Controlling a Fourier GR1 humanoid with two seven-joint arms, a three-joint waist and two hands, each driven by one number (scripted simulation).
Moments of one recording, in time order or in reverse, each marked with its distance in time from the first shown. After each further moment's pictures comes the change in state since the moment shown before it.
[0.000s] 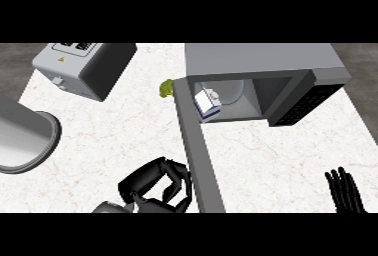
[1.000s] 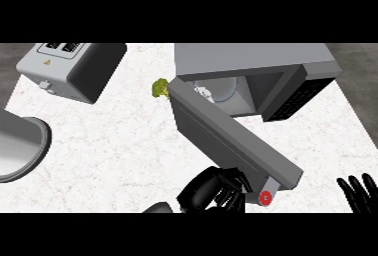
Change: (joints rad) left arm -0.315 0.022 -0.586 0.264 0.285 0.753 0.072; right arm 0.254 -0.099 0.144 -0.739 -0.279 0.169 0.341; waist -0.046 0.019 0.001
